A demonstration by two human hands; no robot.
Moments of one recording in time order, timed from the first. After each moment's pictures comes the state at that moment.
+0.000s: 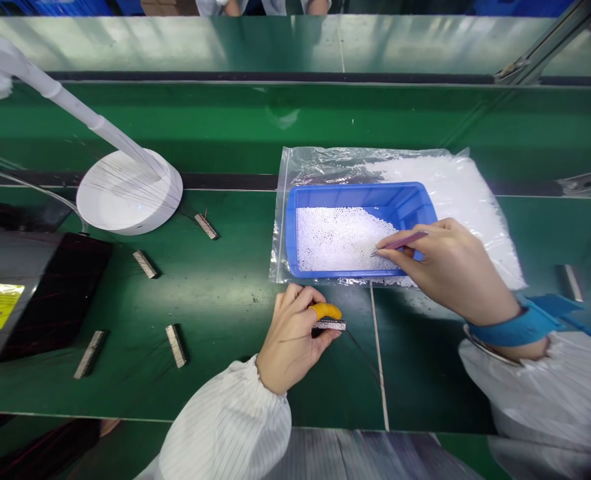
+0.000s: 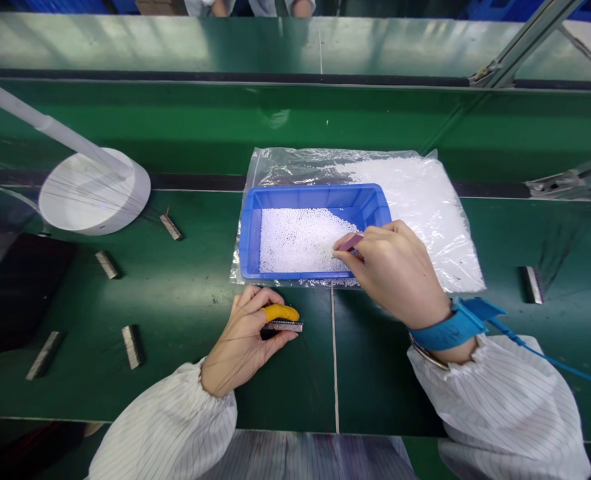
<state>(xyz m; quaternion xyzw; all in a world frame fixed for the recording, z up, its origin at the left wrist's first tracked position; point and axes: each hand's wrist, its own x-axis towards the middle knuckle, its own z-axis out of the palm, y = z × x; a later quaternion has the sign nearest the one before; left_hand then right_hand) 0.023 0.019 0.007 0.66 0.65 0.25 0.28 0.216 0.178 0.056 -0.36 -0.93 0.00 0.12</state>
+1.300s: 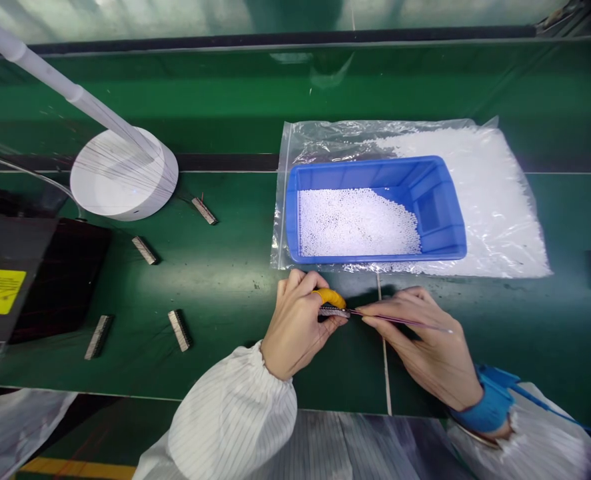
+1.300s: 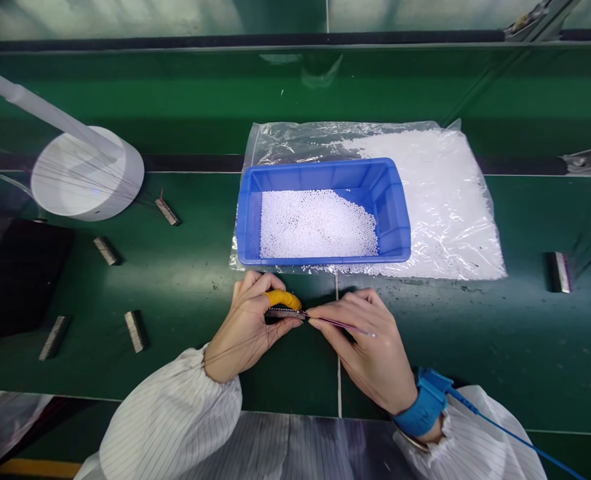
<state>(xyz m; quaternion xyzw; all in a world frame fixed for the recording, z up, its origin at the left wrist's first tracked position) 0.028 0.023 0.013 0.64 0.67 0.22 0.29 0.213 0.075 0.035 -0.34 -0.86 0.27 0.26</state>
